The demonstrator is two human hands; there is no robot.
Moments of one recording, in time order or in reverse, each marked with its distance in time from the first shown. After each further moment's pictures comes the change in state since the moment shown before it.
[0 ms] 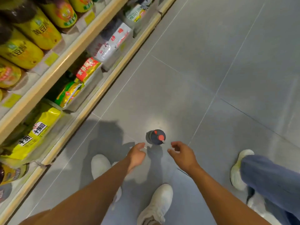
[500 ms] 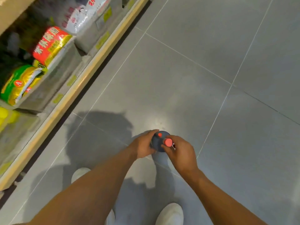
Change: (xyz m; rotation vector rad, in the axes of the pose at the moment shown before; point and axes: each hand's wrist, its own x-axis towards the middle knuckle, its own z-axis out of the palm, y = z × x) left_hand 0.197 -0.008 0.014 0.558 -0.156 0.423; right_hand 0.132 0.046 0.080 -0.118 0.252 -0.274
